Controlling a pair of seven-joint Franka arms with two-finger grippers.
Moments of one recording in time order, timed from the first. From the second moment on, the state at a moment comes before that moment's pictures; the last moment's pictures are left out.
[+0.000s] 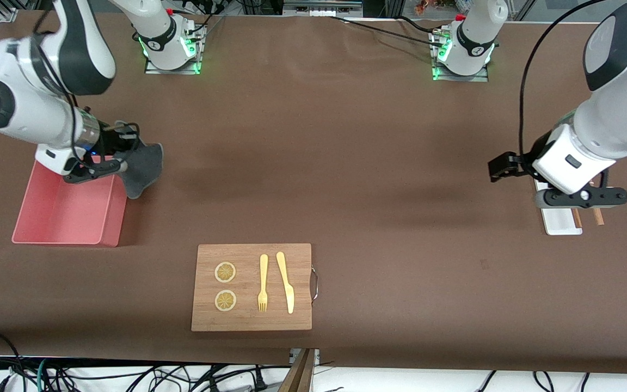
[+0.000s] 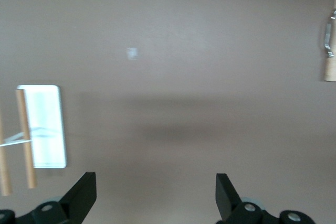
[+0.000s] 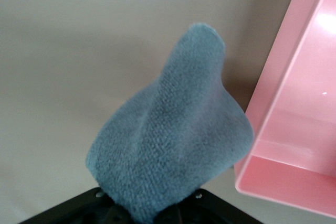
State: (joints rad) left arm -0.04 0.32 -0.18 -1.26 0.07 1.50 -0.25; right arm 0.12 0.08 -0.01 -2.06 0.06 1.92 -0.13
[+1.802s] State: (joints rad) left arm 0.13 0.00 -0.18 -1.71 -0.05 1.66 0.06; right arm 0.49 0.47 0.00 -2.07 0.04 2.47 0.62
